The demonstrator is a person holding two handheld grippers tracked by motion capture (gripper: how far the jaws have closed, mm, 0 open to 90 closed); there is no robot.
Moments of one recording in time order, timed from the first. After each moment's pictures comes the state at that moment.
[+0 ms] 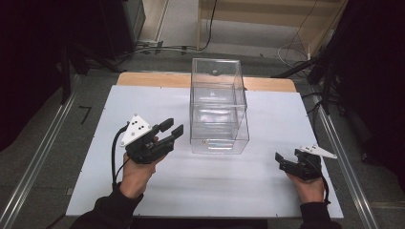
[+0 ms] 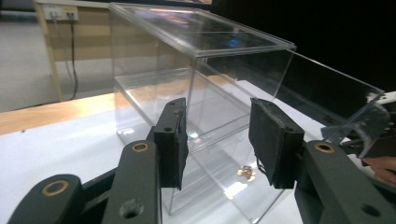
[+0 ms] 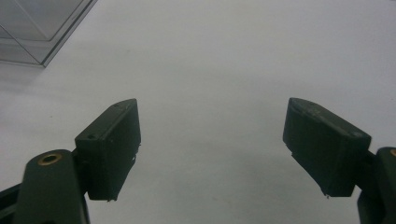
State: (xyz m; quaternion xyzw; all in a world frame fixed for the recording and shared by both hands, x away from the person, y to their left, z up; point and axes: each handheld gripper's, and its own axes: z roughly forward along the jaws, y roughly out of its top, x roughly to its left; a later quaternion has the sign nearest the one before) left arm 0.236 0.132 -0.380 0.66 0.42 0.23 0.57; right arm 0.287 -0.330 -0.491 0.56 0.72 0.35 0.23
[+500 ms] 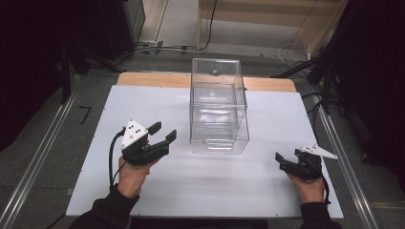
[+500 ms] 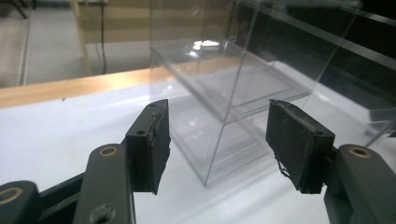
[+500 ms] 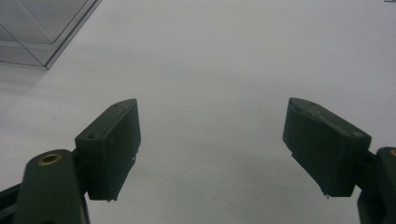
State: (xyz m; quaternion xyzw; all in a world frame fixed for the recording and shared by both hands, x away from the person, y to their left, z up) left arm 0.242 0.146 -0.411 0.67 0.46 0.25 0.53; right arm 0.287 -0.331 -0.490 0.56 0.71 0.36 0.23
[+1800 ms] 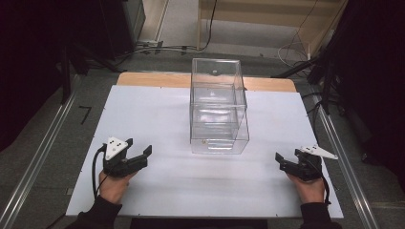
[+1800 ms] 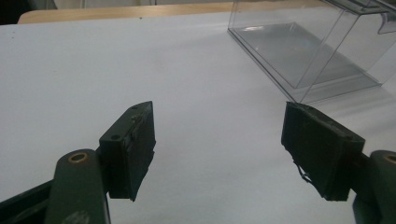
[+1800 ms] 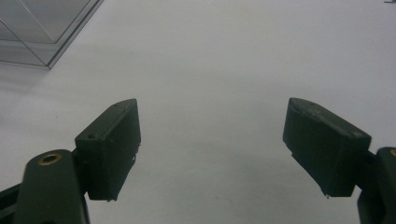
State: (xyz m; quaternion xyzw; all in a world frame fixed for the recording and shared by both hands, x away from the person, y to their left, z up) left arm 0.229 0.205 -0.471 0.67 0.54 0.28 0.44; right arm 0.286 -0.331 -0.489 0.56 0.71 0.36 0.23
